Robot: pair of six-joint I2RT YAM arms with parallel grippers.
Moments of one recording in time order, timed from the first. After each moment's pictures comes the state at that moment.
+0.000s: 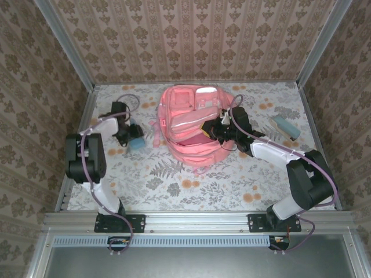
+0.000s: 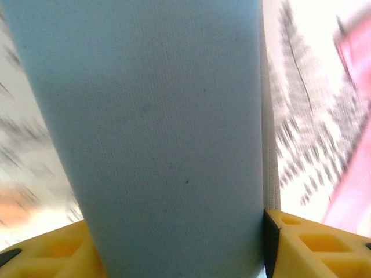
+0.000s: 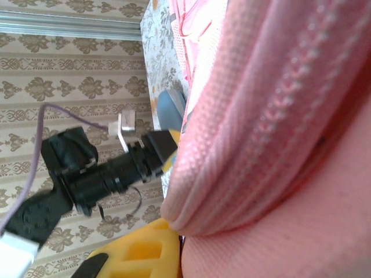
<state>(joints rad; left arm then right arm) -0.09 1.75 1.09 -0.58 0.14 -0.38 0.42 1.53 0.87 0.19 -0.50 1.20</state>
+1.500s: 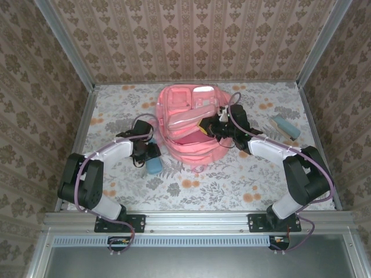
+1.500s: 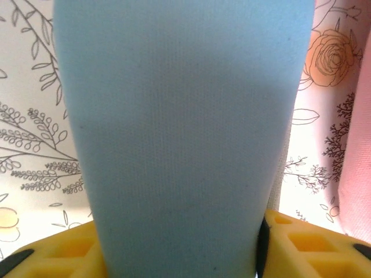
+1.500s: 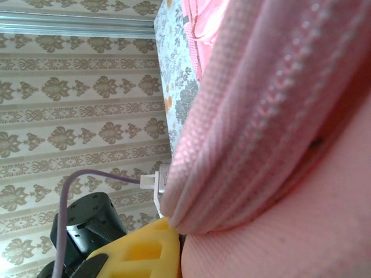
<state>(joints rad) -0.39 1.50 0.84 -0.58 0.07 -0.65 0.43 1.58 0.91 0.25 -0.53 1.25</state>
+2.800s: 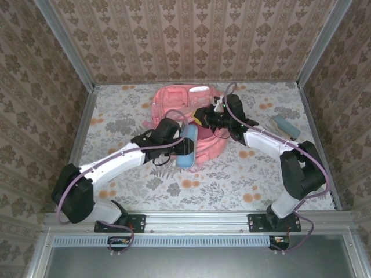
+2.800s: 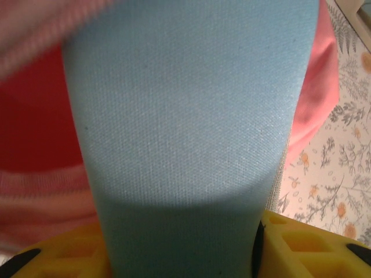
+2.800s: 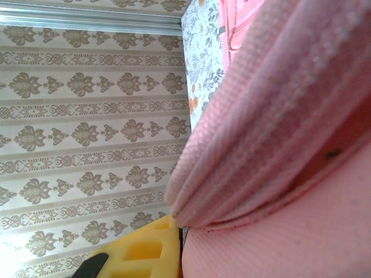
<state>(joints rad) -0.78 1.42 0.99 -0.40 0.13 -0.61 0.44 1.64 1.07 0.20 -0.56 1.26</state>
